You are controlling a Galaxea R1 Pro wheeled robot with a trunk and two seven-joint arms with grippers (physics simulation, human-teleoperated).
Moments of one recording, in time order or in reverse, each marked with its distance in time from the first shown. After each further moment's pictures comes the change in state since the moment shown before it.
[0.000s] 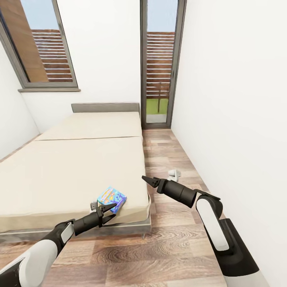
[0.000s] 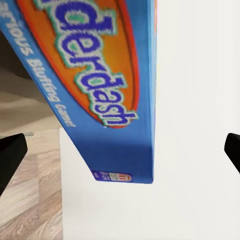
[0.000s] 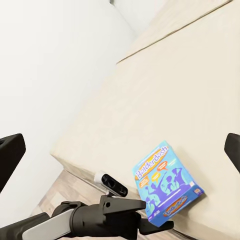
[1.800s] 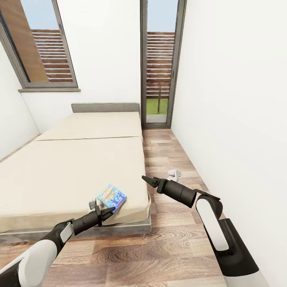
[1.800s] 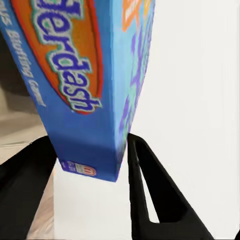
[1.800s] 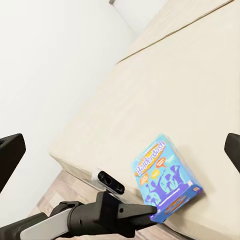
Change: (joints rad) left arm 0.000 0.002 0.021 -0.001 0.016 0.010 -0.009; right arm 0.000 0.001 0.000 0.000 0.006 -0.003 -0.001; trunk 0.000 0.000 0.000
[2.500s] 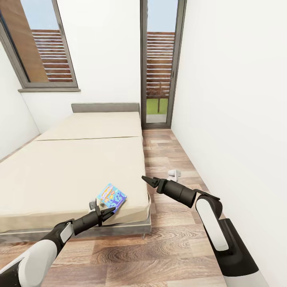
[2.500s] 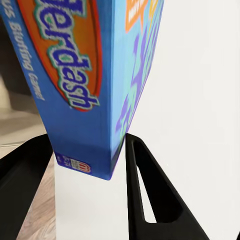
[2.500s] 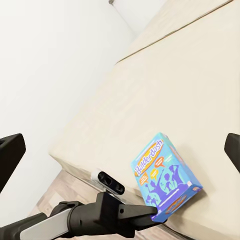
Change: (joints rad) left arm 0.000 -0.001 0.001 0.000 -0.006 -0.006 0.000; right arm 0.000 0.001 0.001 0.000 0.002 0.000 -0.002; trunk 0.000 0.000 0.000
